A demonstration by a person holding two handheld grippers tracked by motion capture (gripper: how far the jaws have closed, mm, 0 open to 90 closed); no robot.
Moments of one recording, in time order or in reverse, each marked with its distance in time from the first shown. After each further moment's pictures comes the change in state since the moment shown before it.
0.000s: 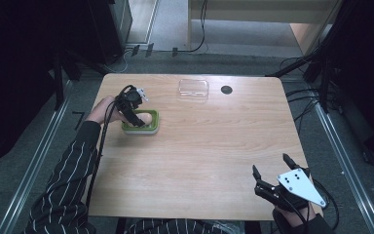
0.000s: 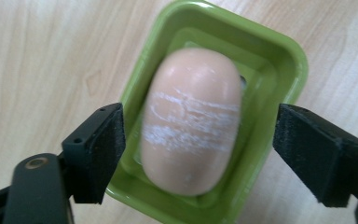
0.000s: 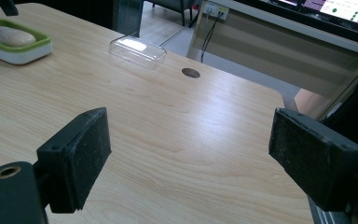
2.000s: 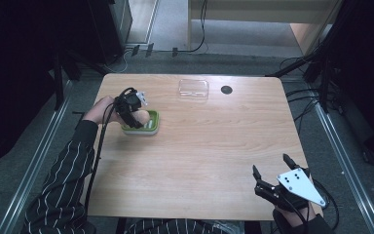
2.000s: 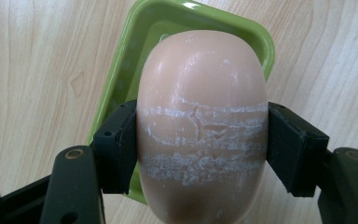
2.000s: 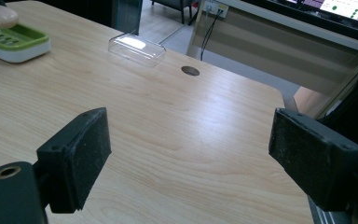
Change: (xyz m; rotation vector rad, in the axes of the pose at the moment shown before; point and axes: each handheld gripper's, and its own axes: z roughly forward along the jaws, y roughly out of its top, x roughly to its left) left arm -0.009 -0.002 -0.007 0.012 -0.011 0.116; right arm 0.000 0.000 0.000 0.009 -0.004 0.002
